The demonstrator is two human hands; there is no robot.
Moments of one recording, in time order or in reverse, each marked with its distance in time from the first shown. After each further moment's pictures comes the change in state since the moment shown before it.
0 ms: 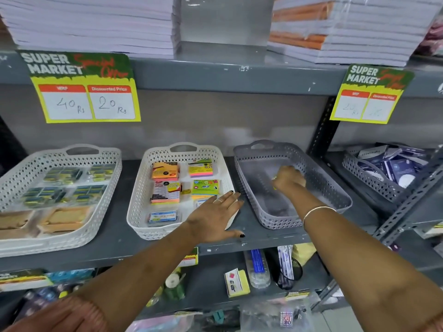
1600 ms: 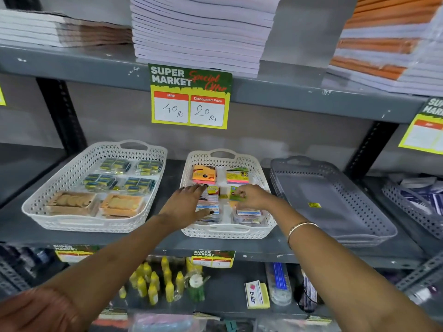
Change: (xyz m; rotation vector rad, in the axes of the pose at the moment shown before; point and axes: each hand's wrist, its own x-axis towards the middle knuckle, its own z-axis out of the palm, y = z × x) left_hand -0.105 -0.109 -0.013 -0.190 0.109 -0.452; right_hand -0.075 -0.135 0.025 0.144 -0.405 -0.714
